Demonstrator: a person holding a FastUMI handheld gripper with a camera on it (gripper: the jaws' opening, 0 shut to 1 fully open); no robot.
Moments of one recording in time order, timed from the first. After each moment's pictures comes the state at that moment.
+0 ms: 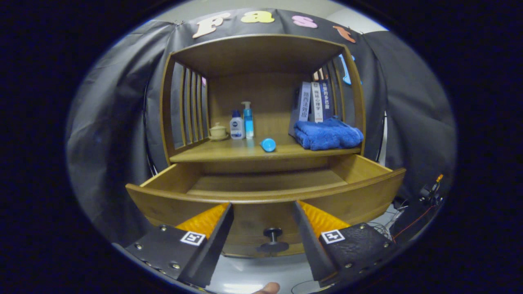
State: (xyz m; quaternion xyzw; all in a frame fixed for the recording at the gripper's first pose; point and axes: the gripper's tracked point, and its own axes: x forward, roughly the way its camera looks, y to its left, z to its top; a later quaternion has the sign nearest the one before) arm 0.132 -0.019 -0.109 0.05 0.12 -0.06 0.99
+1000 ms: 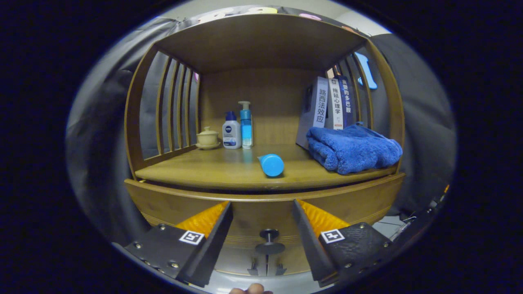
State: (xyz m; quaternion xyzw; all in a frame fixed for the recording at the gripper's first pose) arm 0.263 -0.026 -0.120 0.03 0.10 -0.05 0.99
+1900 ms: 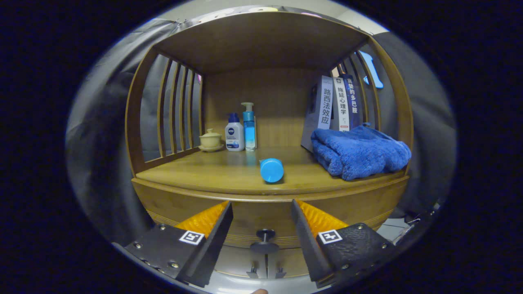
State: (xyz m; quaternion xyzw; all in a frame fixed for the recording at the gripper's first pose) arm 0.264 -0.029 -0.106 0.03 0.10 -0.01 0.99
